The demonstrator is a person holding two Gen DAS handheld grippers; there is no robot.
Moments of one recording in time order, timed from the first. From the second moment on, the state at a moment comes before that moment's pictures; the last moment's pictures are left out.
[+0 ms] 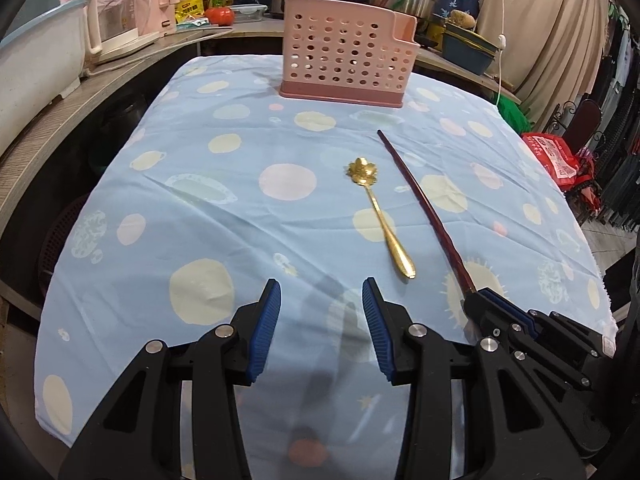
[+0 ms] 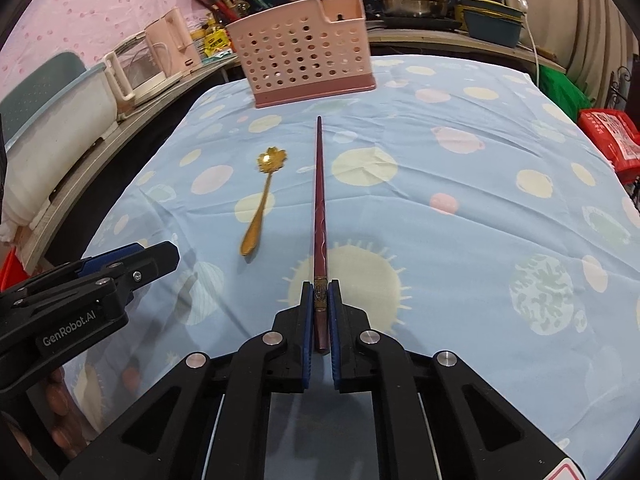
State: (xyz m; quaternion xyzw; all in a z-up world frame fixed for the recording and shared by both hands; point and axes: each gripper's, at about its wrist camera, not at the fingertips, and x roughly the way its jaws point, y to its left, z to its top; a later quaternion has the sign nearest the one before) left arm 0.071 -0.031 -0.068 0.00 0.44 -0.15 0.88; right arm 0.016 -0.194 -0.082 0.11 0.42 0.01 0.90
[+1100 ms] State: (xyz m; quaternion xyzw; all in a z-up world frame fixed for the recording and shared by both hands) left arm 0.088 -0.065 -0.077 -0.01 0.45 -0.19 0.87; right arm 0.005 -0.219 -0.080 0.14 0.42 0.00 0.90
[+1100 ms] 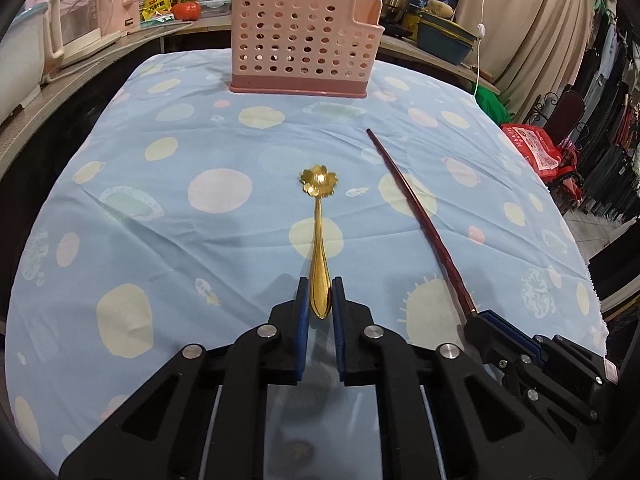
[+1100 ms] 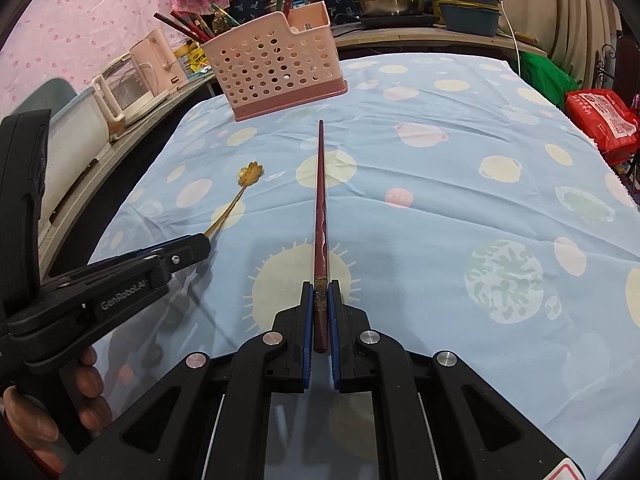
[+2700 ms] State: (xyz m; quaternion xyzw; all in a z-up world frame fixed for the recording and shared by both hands) left arm 0.205 -0.030 0.180 -0.02 0.23 -0.17 0.96; right arm 0.132 -0.259 0.203 0.13 0.16 0.05 0.98
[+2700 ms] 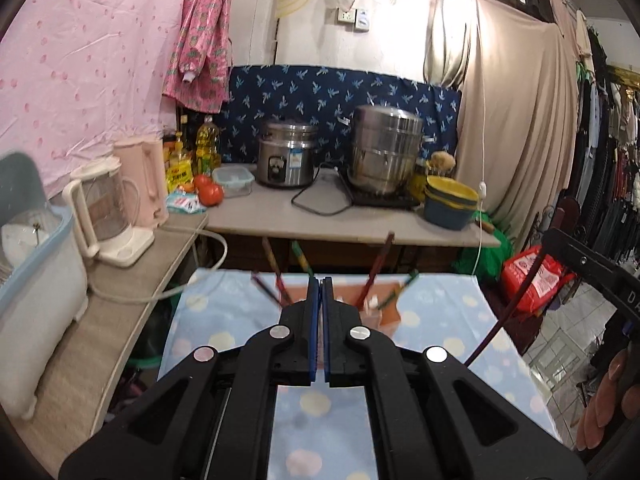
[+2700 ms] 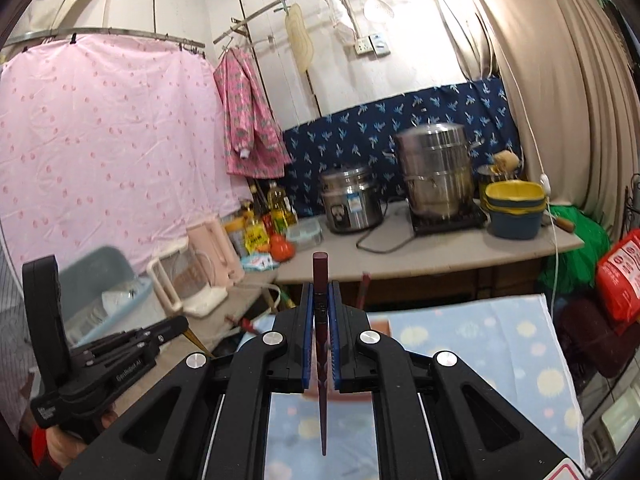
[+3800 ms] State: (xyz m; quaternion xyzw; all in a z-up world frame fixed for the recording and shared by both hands) left arm 0.281 -0.069 0.118 0.02 0.26 -0.12 0.96; right arm 0.232 -0.254 0.127 0.13 0.21 0.04 0.97
